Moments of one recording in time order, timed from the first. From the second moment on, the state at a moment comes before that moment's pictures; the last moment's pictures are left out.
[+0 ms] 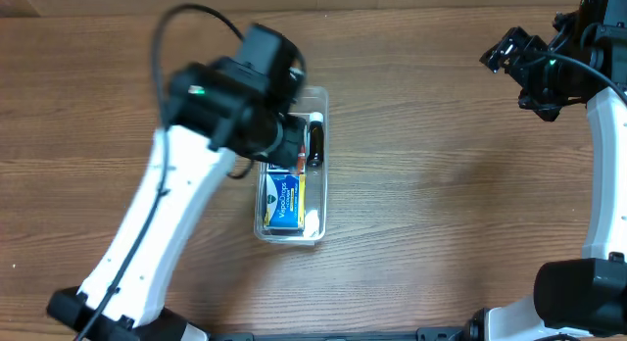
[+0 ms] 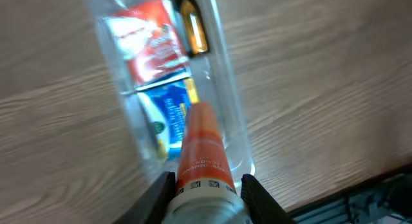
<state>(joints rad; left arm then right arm) -0.50 1.66 1.88 -1.48 0.08 -0.24 -0.18 1.71 1.84 -1.20 -0.30 0.49</state>
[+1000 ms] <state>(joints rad) -0.31 1.67 1.62 -1.17 0.10 -0.28 -0.18 1.71 1.84 -1.21 -0.30 0.49</state>
